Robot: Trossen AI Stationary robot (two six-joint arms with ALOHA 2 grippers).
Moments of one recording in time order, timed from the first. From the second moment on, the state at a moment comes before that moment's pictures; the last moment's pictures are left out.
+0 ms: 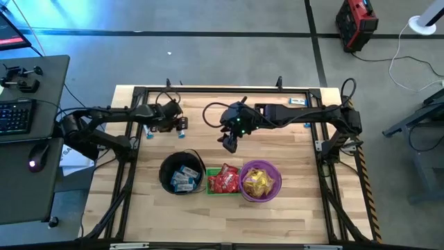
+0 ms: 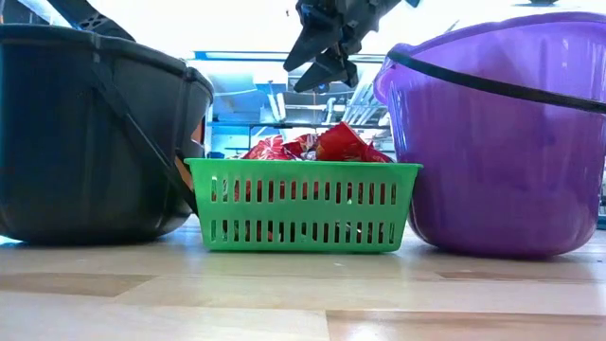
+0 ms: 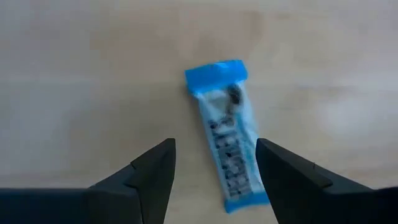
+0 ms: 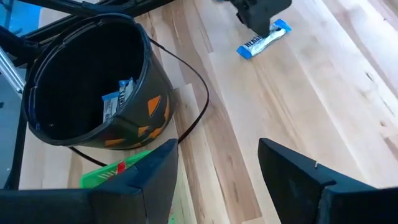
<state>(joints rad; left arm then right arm) 0.56 1.34 0.59 -0.47 -0.08 -1.02 -0.09 1.73 1.49 -0.54 -0.09 0.28</state>
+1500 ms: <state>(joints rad) 0.47 1.49 0.58 -0.44 -0.24 -1.14 -0.09 1.73 1.49 -0.44 -0.07 0.23</state>
